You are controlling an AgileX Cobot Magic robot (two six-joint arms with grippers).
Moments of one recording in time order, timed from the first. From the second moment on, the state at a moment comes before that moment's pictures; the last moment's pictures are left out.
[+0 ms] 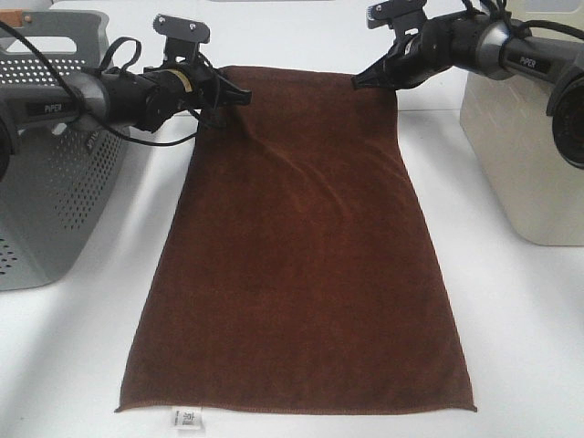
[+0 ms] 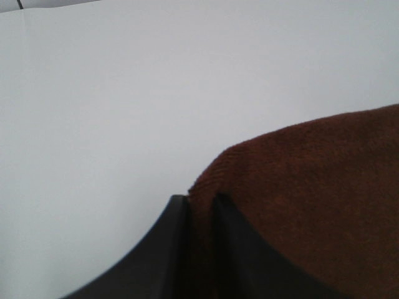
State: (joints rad) left arm -0.27 2.67 -2.11 0.24 -0.19 -0.19; right arm 0.22 2.64 -2.28 -0.17 0.30 -0.06
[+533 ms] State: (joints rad) left arm -0.27 2.64 -2.11 0.24 -0.28 -0.17; right arm 0.22 2.62 -2.28 -0.14 0.33 -0.04
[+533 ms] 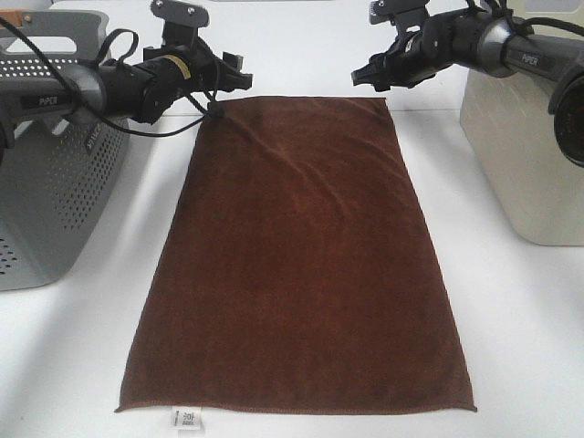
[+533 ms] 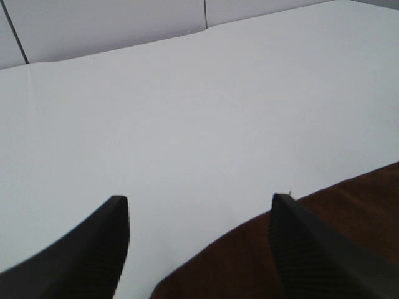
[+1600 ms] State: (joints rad) left arm -0.36 2.16 -2.11 0.16 0.92 -0.12; right arm 0.26 2.16 -2.28 0.09 1.18 -0.04
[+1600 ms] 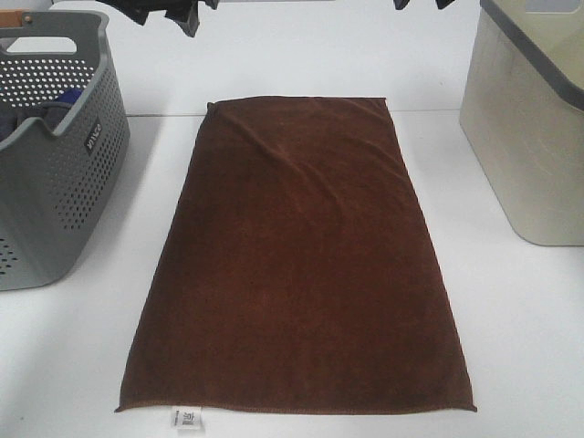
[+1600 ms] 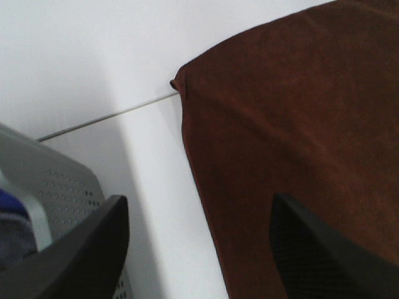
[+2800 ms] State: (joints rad) left arm -0.36 1.25 -1.15 0.22 1.21 -0.21; right arm 0.26 1.41 -1.23 0.00 1.22 0.04
